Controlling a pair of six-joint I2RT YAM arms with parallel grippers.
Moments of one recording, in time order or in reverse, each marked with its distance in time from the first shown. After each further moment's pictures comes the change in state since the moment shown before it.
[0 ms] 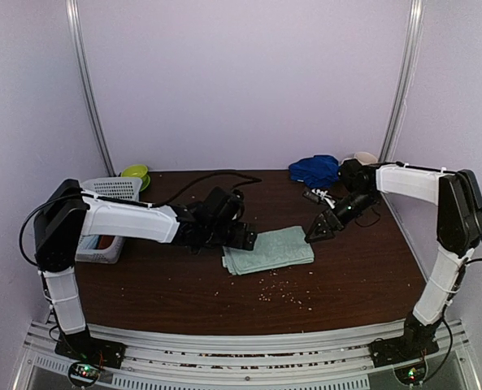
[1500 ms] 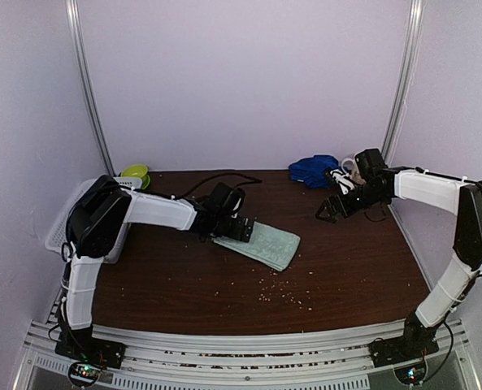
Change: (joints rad) left arm 0.140 0.267 0.188 0.040 0.073 0.182; right arm -0.069 -0.161 -0.142 0.391 0.325 0.231
